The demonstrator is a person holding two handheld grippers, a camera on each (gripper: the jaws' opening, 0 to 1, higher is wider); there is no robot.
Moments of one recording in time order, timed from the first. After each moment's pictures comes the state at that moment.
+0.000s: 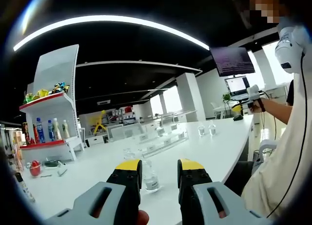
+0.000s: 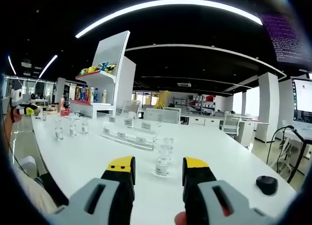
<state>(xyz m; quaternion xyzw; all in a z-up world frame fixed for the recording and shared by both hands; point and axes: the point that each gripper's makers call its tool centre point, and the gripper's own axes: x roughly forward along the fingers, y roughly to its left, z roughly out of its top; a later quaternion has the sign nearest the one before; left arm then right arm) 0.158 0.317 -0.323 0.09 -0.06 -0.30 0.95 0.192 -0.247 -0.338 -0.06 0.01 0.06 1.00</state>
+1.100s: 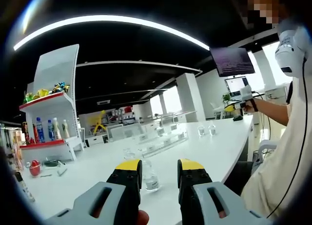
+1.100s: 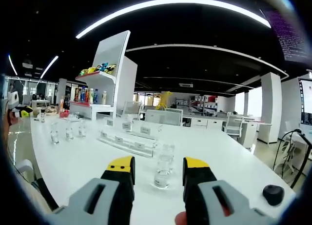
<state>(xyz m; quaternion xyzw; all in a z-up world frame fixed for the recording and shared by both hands) 0.157 0.319 -0.323 0.09 -0.06 -0.30 0.95 0.237 -0.242 -0.329 -0.06 0.01 0.07 1.00</state>
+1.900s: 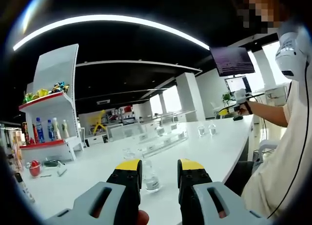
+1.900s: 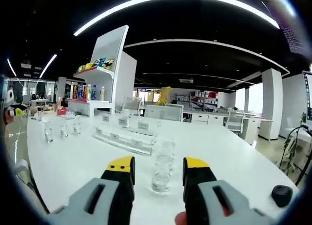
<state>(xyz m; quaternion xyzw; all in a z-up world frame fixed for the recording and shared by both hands) 0.160 0.318 -0.322 0.09 -0.06 -0.30 0.95 0.280 -0.239 -0.348 -0.05 0.03 0.08 1.00</state>
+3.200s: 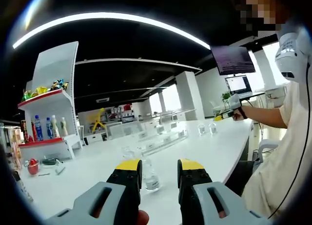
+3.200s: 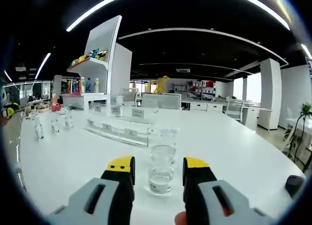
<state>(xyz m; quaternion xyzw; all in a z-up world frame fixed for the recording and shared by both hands) 0.170 0.315 -0.329 0.09 -0.05 -0.31 0.95 0.323 -0.239 -0.391 -0.04 0.07 0.06 0.99</state>
